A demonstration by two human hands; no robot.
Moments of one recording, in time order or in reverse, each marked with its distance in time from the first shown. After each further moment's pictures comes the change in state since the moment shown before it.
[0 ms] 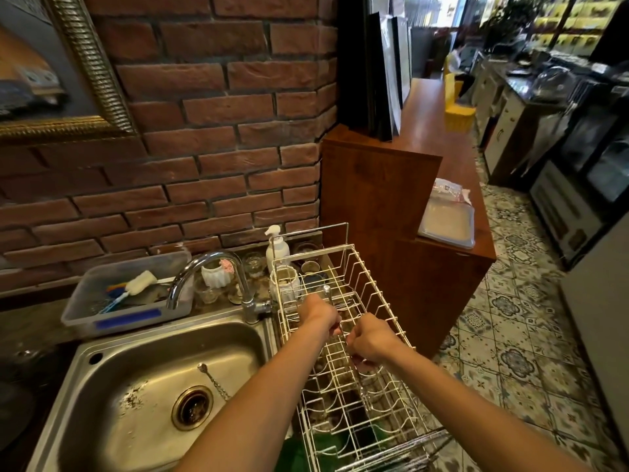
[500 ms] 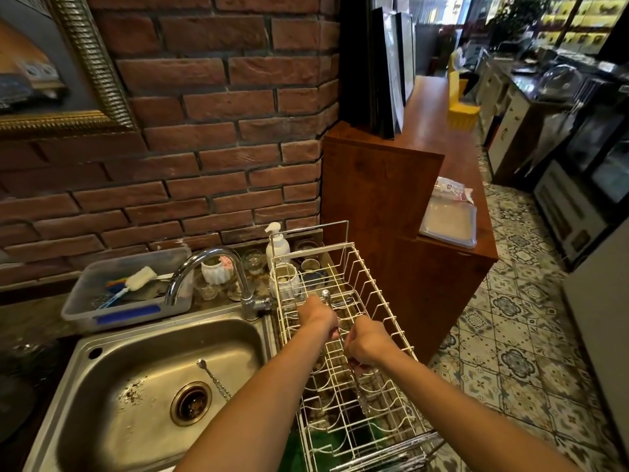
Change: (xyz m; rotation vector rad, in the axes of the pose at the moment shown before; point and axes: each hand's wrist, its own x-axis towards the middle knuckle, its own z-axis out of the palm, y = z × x) left_hand 0.007 -0.009 0.009 0.142 0.050 0.031; right_hand 0.013 0.006 0.010 -0.183 0.026 -0.023
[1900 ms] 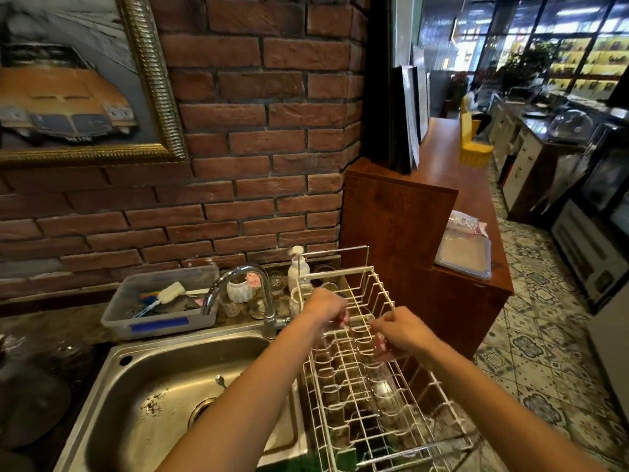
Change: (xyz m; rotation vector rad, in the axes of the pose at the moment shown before) left_hand -0.045 0.024 -0.083 -0.273 -0.258 0.169; right_hand -0.037 -0.016 -0.054 0.327 0.041 -0.140
